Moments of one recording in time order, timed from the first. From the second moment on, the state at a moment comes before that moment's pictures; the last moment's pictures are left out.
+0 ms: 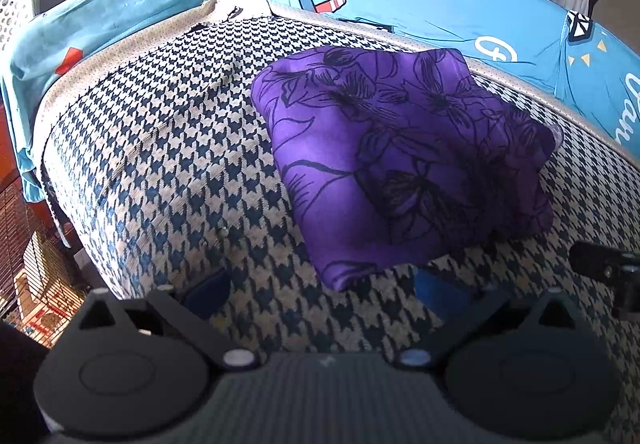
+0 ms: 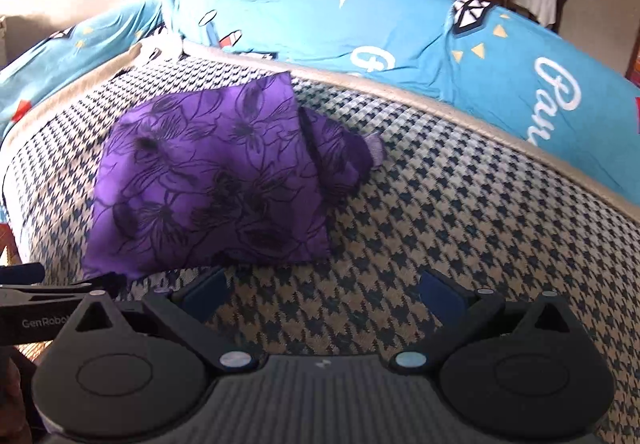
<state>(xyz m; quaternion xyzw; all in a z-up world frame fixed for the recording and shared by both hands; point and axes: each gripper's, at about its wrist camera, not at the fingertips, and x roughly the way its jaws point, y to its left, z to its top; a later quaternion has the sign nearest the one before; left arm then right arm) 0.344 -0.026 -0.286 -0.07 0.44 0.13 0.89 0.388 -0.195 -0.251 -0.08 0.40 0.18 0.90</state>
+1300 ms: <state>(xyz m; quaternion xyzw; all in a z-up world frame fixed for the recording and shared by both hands) 0.329 -0.057 -0.277 -0.03 0.45 0.13 0.88 0.384 -0.205 -0.248 -0.06 0.40 0.23 0.88</state>
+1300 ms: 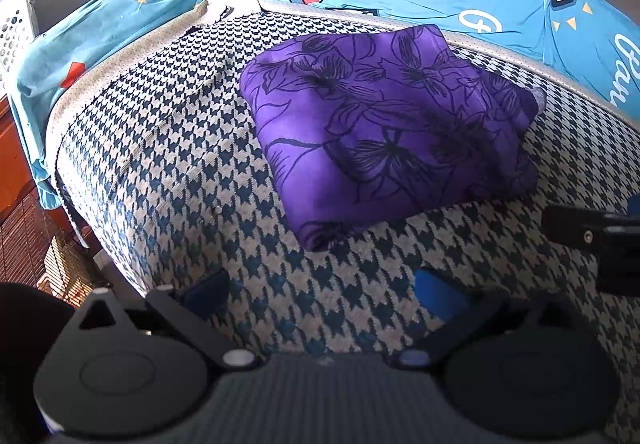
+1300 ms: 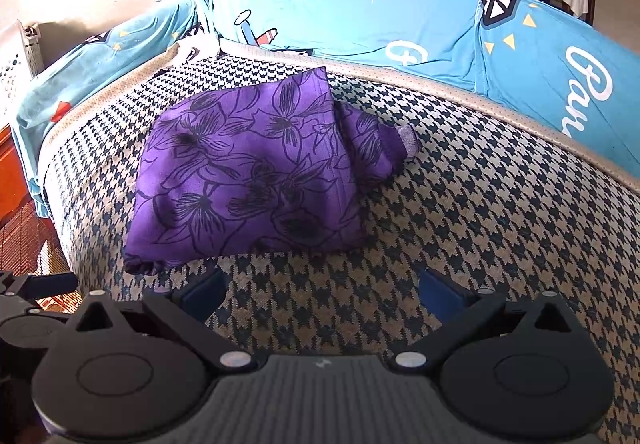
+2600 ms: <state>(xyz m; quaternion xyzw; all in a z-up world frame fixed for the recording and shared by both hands) 0.323 -0.054 -0.269 -0.07 0.45 0.12 0.88 0.382 -0.205 -0.249 -0.08 0.39 0.21 0.89</state>
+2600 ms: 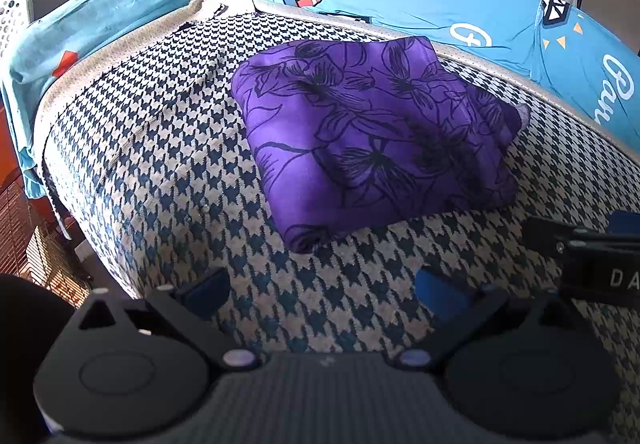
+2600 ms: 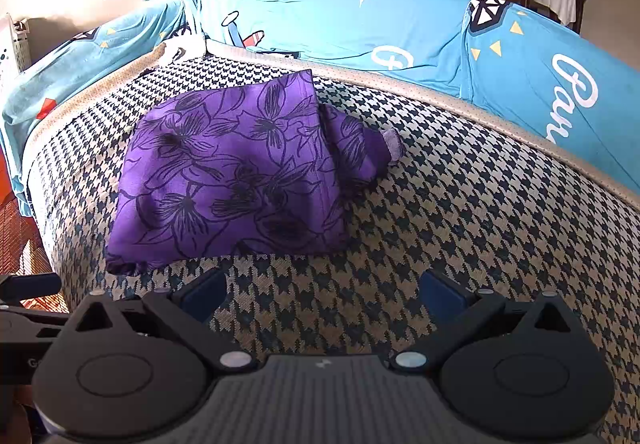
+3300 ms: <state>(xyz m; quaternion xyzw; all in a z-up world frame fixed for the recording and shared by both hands) 0.321 -0.056 -0.266 -0.06 0.44 0.13 0.89 0.382 -0.206 -0.249 -0.08 0.39 0.22 0.89</state>
